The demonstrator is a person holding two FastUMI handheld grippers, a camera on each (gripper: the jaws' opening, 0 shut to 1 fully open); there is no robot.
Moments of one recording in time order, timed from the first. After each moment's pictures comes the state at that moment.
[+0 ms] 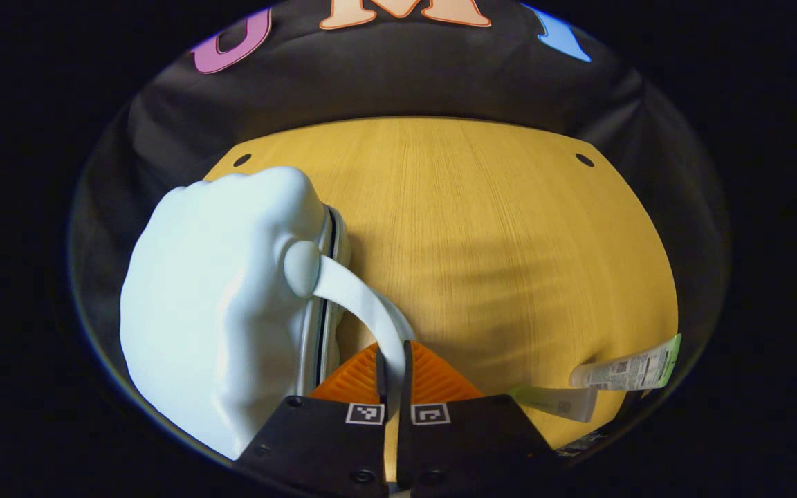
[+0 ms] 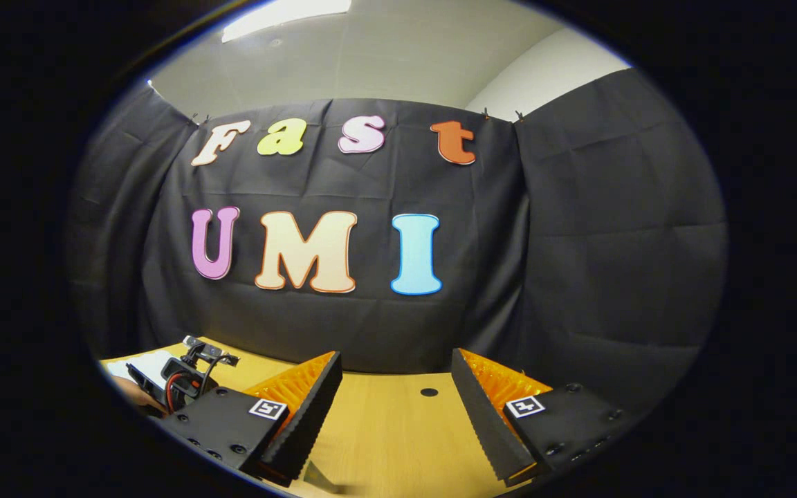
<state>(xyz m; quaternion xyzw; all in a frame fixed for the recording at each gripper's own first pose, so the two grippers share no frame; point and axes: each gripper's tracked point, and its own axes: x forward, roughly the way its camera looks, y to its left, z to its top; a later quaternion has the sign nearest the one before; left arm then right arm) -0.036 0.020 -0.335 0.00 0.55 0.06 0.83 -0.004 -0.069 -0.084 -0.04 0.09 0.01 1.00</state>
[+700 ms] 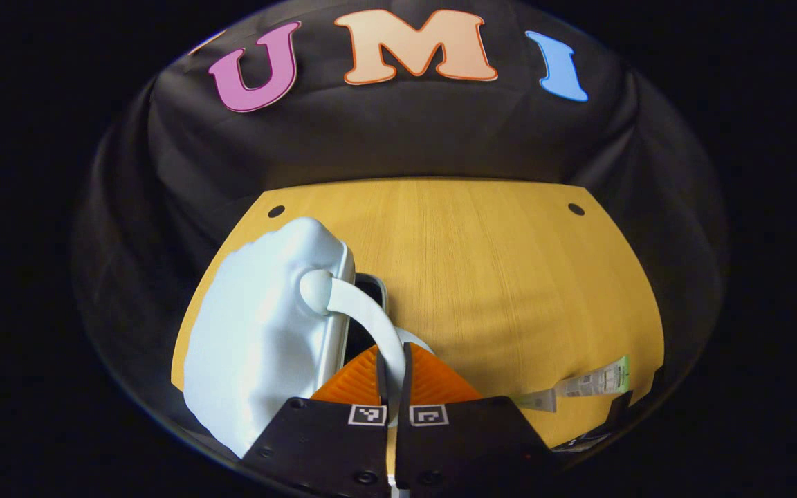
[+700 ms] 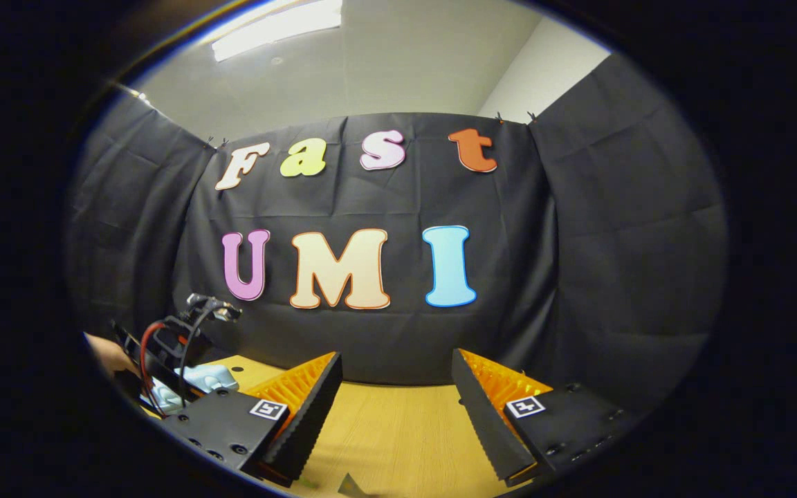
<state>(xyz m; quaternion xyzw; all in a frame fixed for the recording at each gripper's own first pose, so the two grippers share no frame) -0.019 0.020 -0.237 -0.01 0.46 0.05 0.89 -0.004 -0.026 -0.080 -0.01 0.06 0.06 1.00</state>
